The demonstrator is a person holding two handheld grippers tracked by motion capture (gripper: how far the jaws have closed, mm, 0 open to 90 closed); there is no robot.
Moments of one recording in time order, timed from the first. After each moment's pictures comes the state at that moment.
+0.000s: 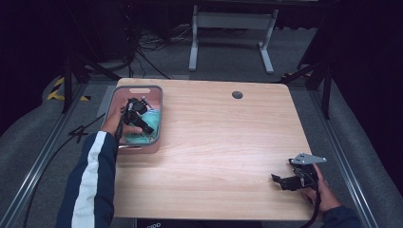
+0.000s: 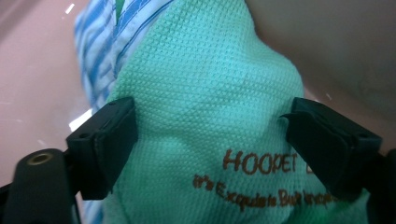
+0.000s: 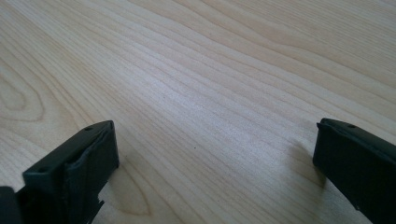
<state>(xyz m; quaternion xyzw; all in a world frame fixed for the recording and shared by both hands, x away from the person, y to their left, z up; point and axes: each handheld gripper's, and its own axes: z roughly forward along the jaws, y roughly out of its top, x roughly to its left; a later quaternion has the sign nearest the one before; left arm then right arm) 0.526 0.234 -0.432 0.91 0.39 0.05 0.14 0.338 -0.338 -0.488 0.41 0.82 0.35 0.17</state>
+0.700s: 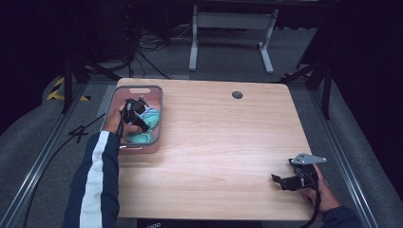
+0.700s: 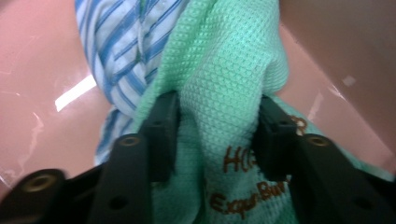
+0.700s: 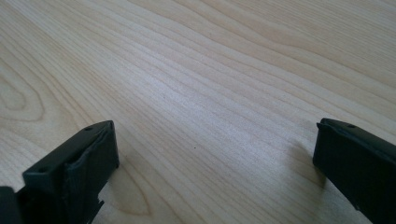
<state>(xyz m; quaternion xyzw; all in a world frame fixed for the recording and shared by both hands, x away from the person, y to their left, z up) 0.529 0.243 -0.435 0.89 0.43 0.05 0.13 0.338 -0.339 -0.488 0.41 0.83 0.34 0.17</state>
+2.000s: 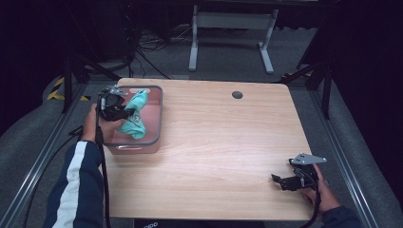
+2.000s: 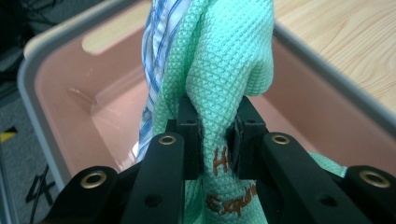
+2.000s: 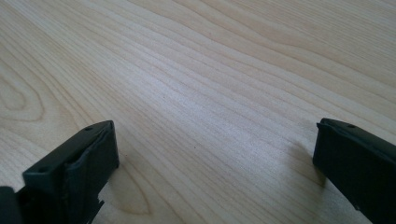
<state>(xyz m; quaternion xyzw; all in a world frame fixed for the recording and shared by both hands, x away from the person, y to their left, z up) 0.468 0.276 -0.354 0.83 0.43 0.20 0.30 0.338 -0.338 -0.488 0.42 0.82 0.34 0.17</state>
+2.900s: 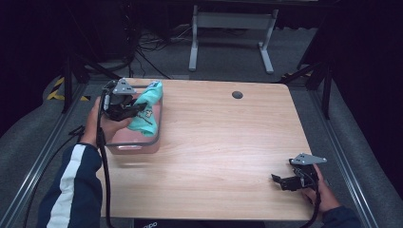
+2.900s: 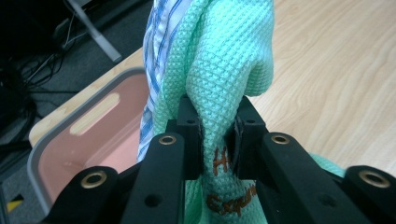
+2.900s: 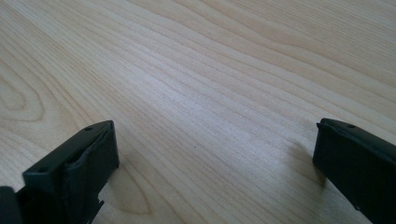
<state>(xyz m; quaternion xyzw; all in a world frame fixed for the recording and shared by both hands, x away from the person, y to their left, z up) 0.426 0.229 -0.293 0.85 0.33 0.23 0.34 0.338 -0.338 -0.488 0.42 0.82 0.35 0.17</state>
